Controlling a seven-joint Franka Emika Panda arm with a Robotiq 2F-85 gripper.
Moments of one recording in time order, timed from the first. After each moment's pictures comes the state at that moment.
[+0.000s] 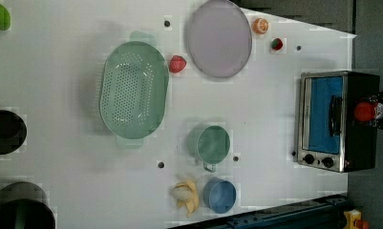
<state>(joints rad) -0.15 0.43 -0.56 -1.77 0.23 0.50 0.01</state>
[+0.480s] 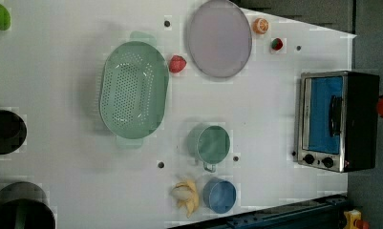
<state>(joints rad) -0.10 0.29 -0.55 -1.70 0.10 0.41 -0.01</state>
